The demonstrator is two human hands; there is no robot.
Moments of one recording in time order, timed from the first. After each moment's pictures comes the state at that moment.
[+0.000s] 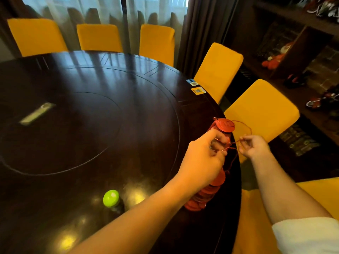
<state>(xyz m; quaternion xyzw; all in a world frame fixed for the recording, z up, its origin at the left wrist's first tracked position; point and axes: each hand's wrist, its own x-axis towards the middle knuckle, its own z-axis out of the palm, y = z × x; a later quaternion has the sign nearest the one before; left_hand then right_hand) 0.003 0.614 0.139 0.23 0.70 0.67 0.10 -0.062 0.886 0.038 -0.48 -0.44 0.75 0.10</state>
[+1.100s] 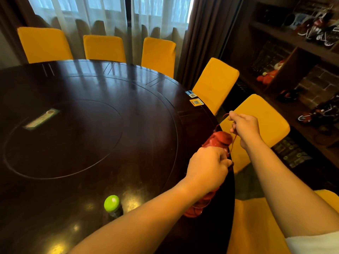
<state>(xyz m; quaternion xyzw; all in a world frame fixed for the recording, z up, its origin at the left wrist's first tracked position) 0.001 0.631 0.160 0.25 0.83 0.49 0.08 -0.080 0.819 0.156 -0.26 -0.74 0.58 0.22</state>
